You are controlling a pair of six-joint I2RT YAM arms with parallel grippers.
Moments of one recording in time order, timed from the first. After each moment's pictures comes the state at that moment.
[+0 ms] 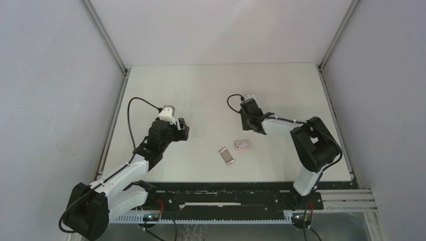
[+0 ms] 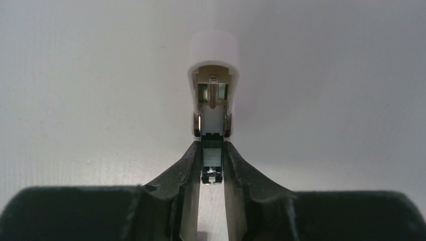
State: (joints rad) left arm -0.44 0.99 0.43 0.13 -0.15 -0.30; right arm 0.54 1.74 0.95 -0.13 0.20 0.28
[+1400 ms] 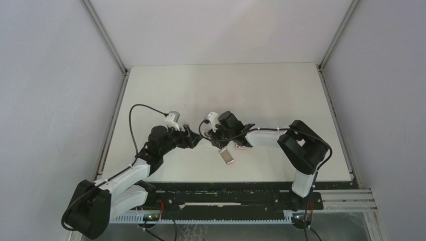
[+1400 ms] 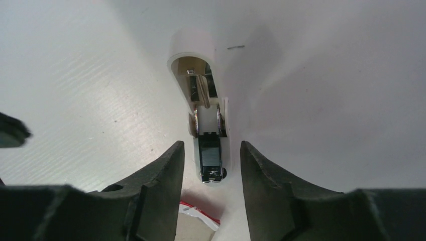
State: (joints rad) left arm -0.44 1.04 0.31 0.36 0.27 -0.51; right arm 0.82 1.80 0.96 0.04 -0.21 -0.04
